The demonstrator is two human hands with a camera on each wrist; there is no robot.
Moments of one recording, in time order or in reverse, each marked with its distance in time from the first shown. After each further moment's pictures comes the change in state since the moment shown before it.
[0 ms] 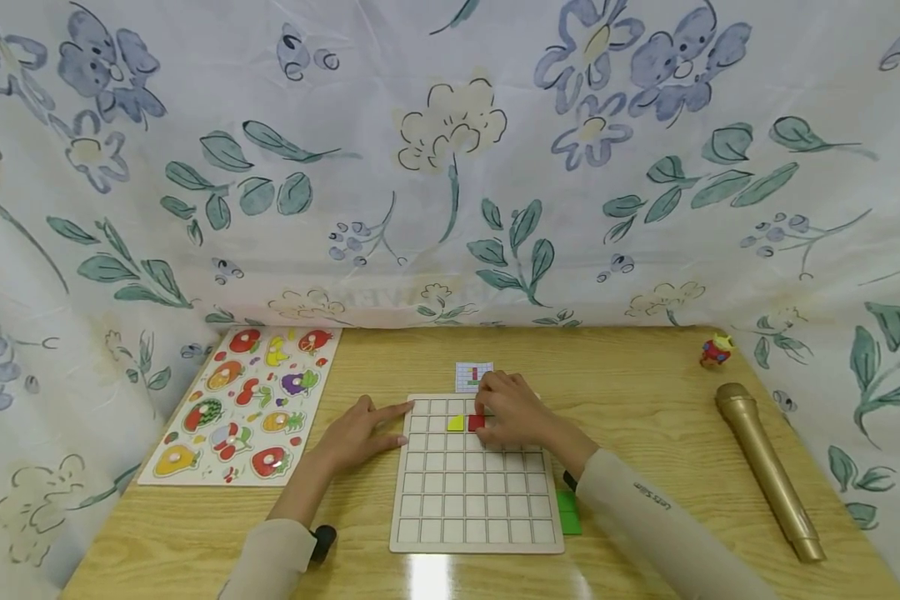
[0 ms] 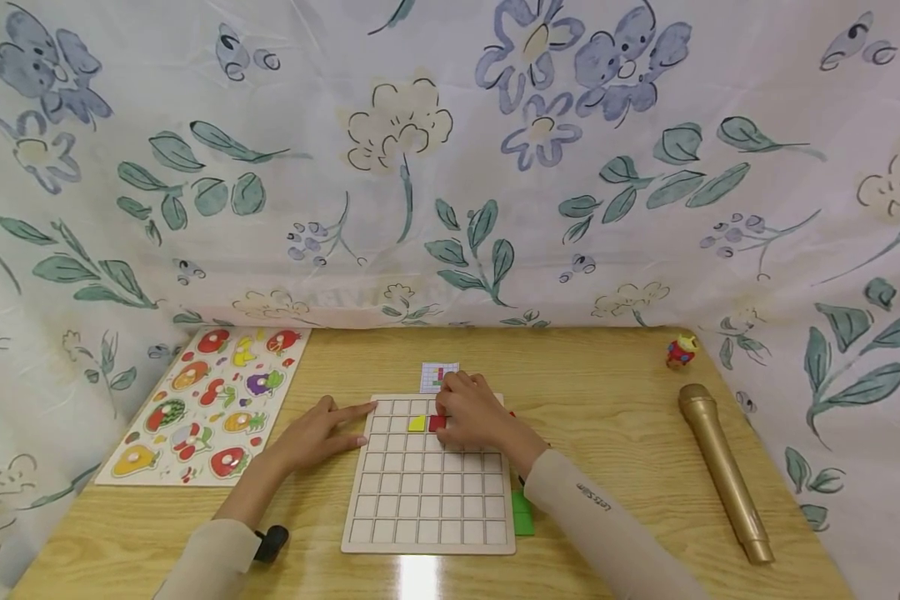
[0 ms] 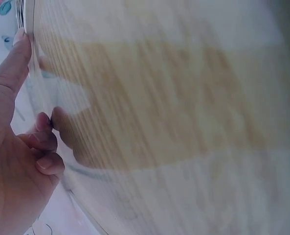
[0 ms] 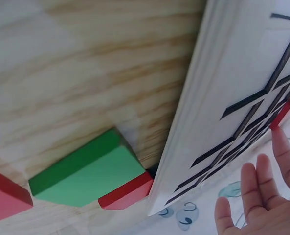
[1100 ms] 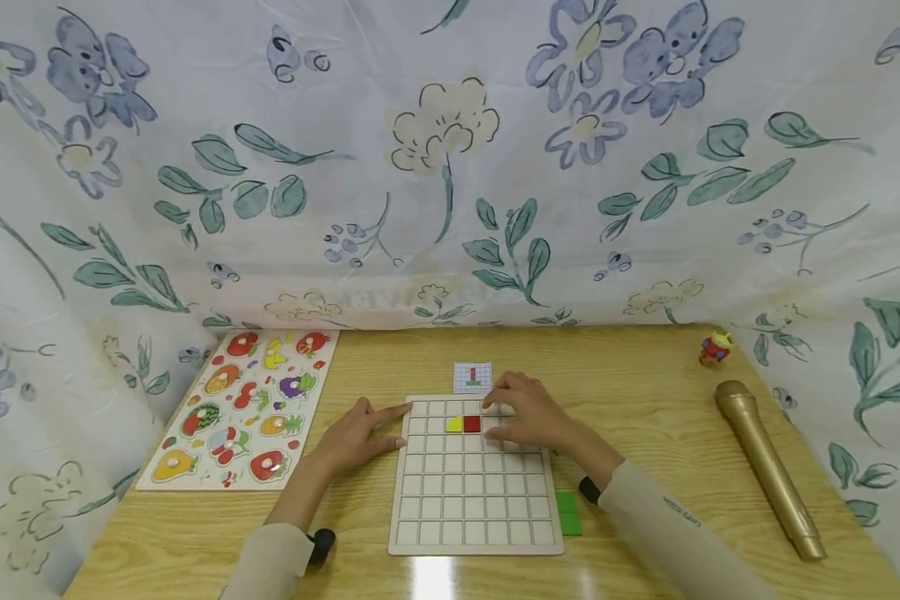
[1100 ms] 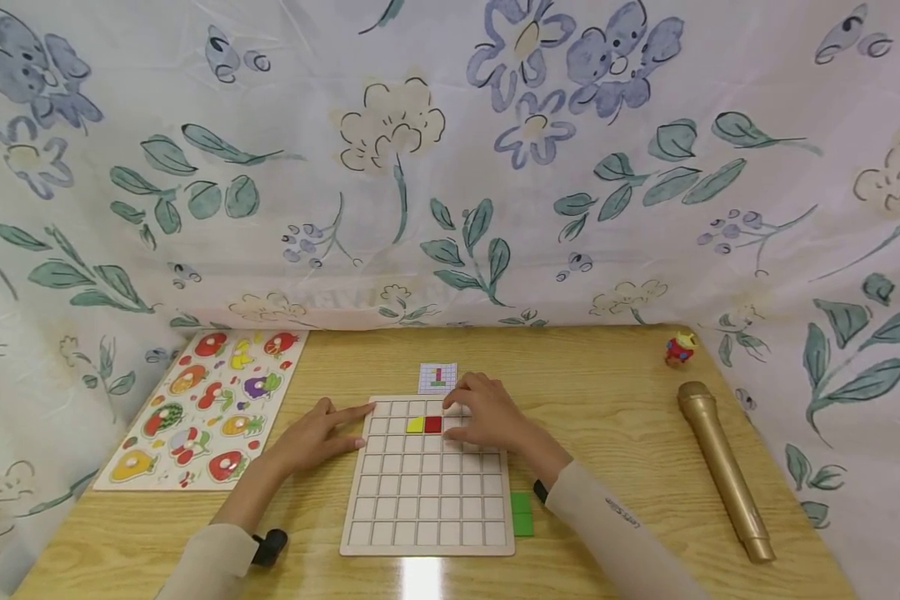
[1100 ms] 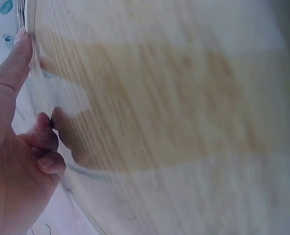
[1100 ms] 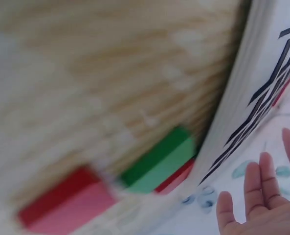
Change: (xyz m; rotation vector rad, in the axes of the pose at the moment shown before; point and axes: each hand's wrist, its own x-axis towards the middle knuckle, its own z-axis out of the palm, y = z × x) left_hand 0.002 -0.003 0.004 -0.031 -0.005 -0.025; right_hand -0.023 0.016 -0.002 0.209 0.093 0.051
